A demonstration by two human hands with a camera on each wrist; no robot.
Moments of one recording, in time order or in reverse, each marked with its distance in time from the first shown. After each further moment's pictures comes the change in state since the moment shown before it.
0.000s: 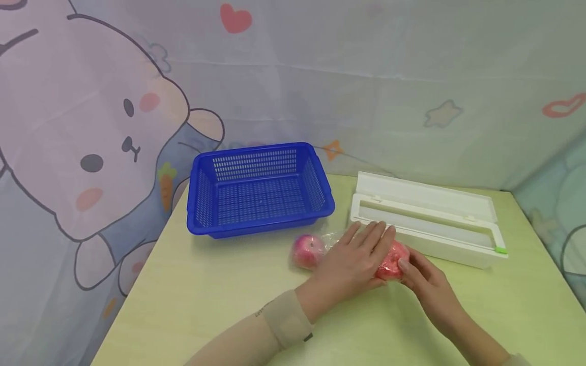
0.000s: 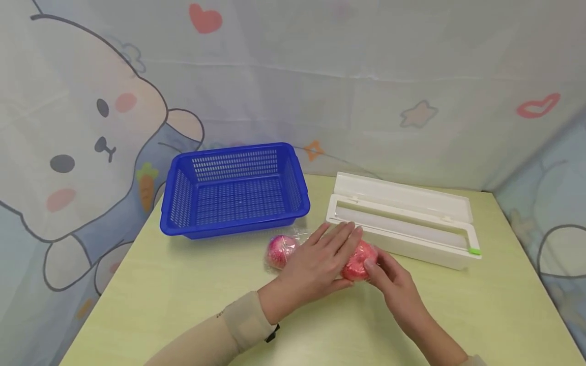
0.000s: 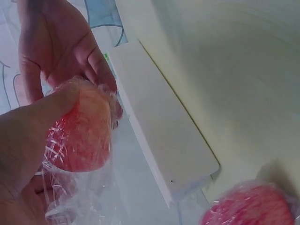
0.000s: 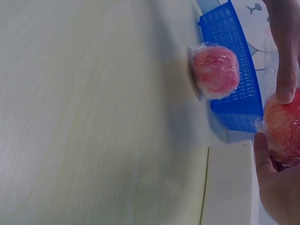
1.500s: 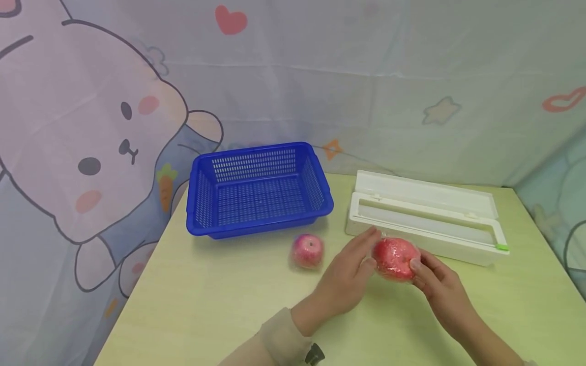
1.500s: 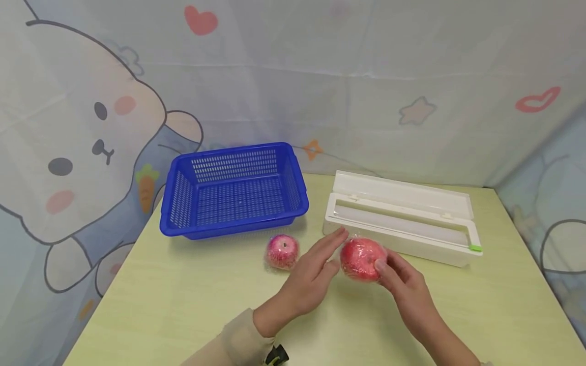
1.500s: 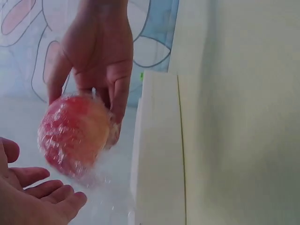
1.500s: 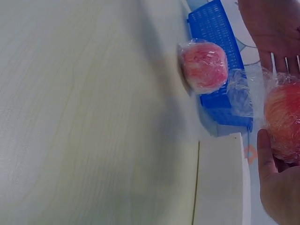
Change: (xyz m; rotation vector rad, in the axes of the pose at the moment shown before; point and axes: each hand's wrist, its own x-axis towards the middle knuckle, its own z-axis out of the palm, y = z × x) left_hand -0.018 0.016 0.010 -1.230 0.180 -0.370; right_hand -0.008 0.004 -0.011 0.096 0.074 0.023
